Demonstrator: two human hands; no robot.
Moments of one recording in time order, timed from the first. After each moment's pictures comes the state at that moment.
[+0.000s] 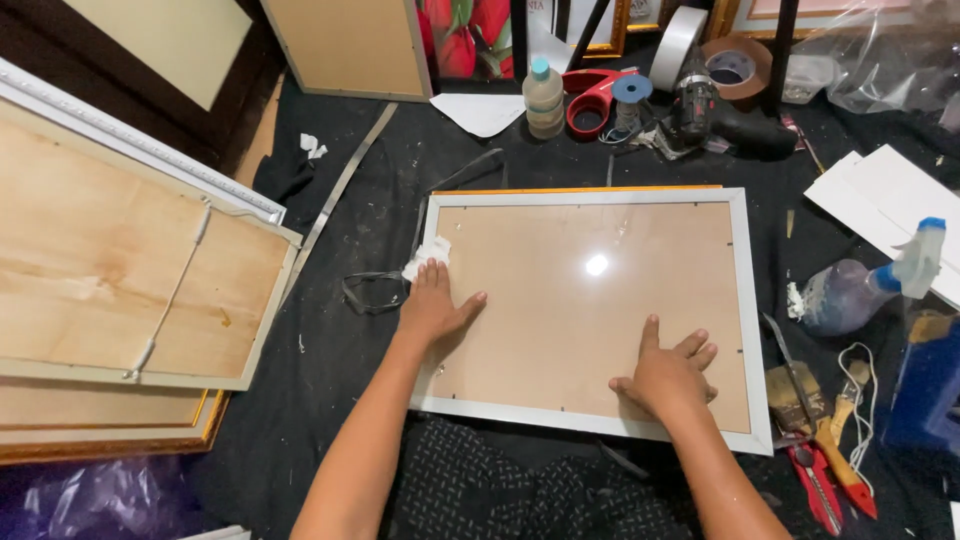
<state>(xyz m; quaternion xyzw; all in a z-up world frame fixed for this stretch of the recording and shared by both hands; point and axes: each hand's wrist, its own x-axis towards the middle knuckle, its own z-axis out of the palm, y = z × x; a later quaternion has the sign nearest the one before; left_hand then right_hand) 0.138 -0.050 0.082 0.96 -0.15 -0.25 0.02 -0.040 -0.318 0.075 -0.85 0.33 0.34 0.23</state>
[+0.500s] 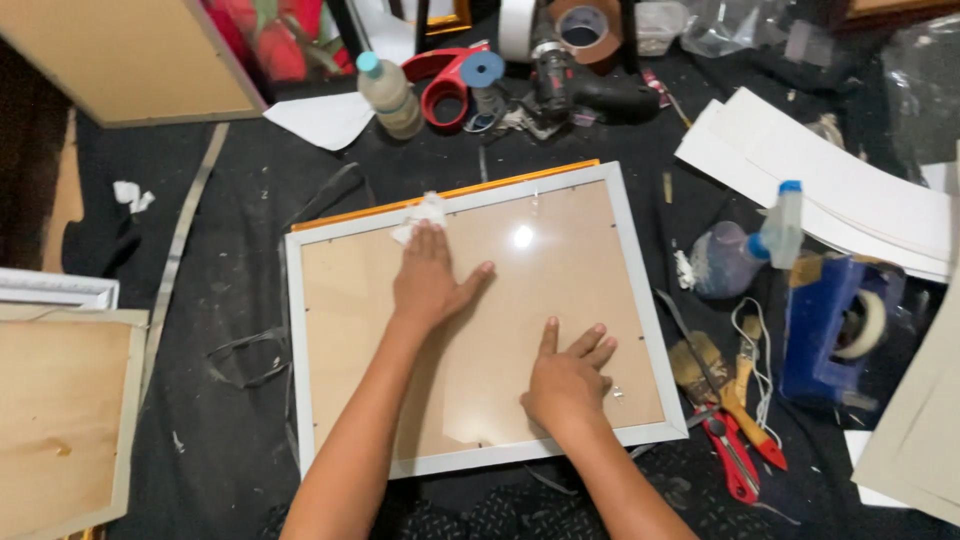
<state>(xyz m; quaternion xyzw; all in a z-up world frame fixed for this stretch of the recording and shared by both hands) 0.167 -0.231 0.047 0.94 -0.26 -0.20 0.04 -0.011 -0.322 0.084 -0.81 0.36 0.41 0.24</state>
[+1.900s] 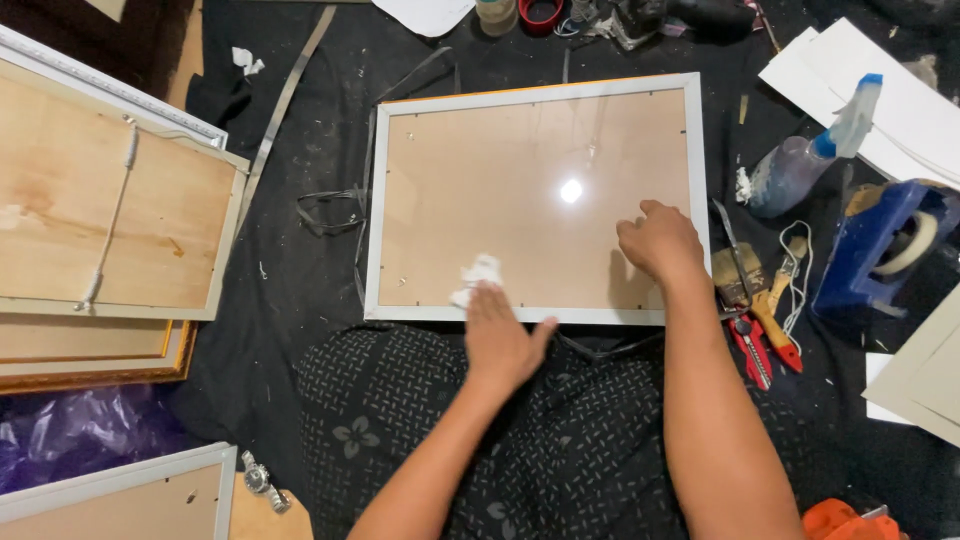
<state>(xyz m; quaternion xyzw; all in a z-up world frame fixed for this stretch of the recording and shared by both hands) -0.087 -0.129 0.053 0.97 -0.13 -0.22 0.03 -0.053 -0.387 0.041 -0.87 0.35 0.12 0.33</state>
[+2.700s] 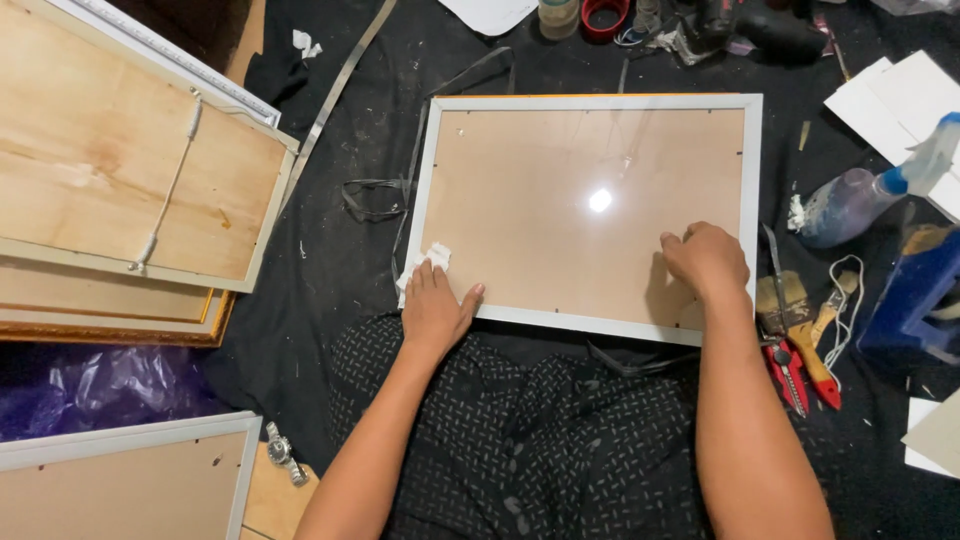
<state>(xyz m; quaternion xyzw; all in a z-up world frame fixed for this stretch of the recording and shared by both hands) 0.000 -0.003 0.023 0.98 -0.10 -0.18 0.03 -0.052 -0.379 0.050 -0.88 0.35 0.12 0.31</state>
